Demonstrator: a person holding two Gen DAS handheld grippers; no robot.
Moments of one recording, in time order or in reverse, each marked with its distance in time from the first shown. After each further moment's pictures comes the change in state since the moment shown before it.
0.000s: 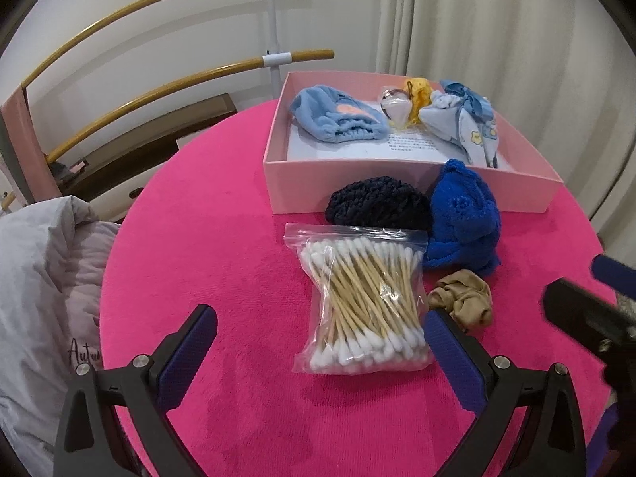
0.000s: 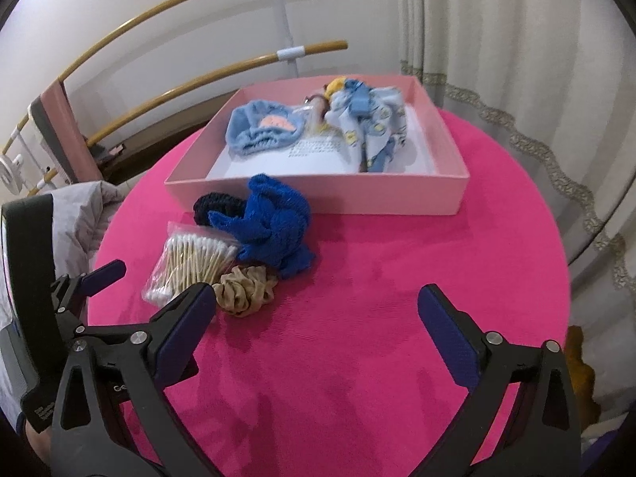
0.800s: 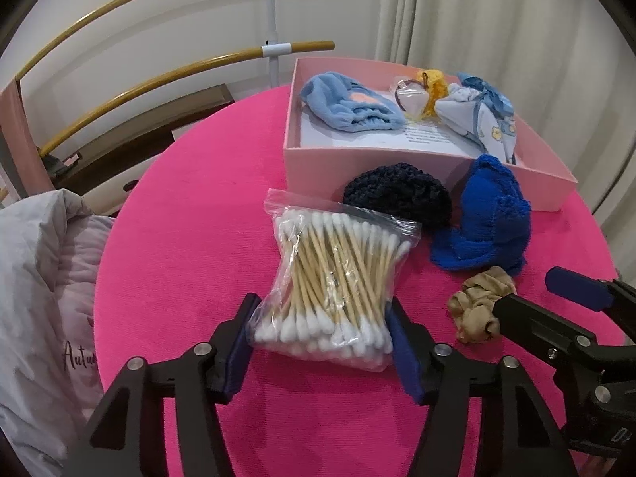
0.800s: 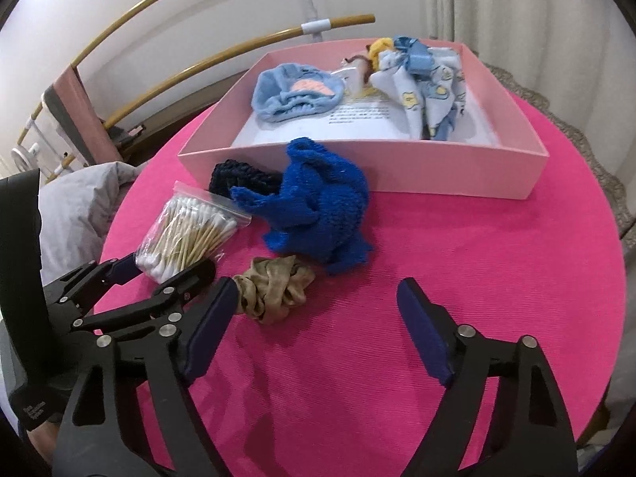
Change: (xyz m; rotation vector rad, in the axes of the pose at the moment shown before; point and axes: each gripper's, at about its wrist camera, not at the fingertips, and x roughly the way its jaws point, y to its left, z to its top) left arm 0.019 0.023 0.002 0.003 0.027 -0.015; right arm 0.041 0.021 0.000 -0.008 0.082 0.100
